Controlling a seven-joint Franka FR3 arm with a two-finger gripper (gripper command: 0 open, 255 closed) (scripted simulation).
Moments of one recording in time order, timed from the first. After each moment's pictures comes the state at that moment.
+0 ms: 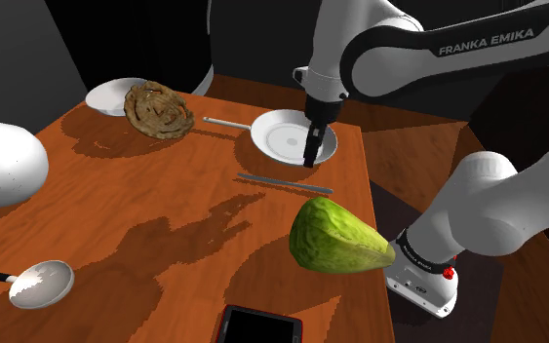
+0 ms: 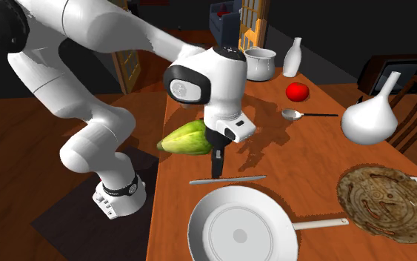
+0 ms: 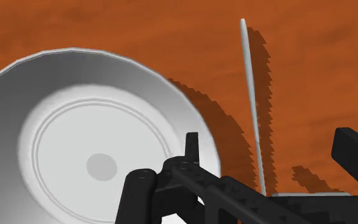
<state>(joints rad) 0.17 -0.54 0.12 -2.59 0.09 1.98 -0.21</state>
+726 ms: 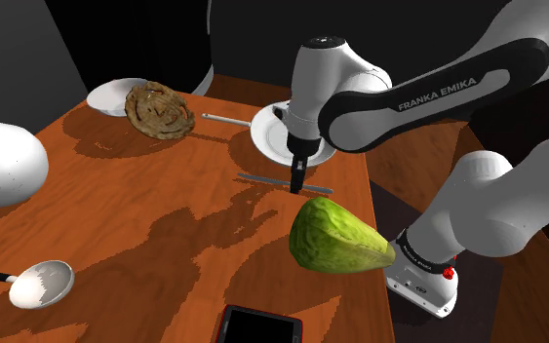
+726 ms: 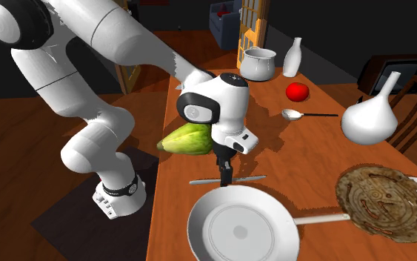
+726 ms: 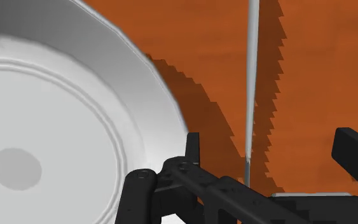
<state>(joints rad) 0.22 -0.40 0.18 -2.67 0.08 2.23 -0.26</state>
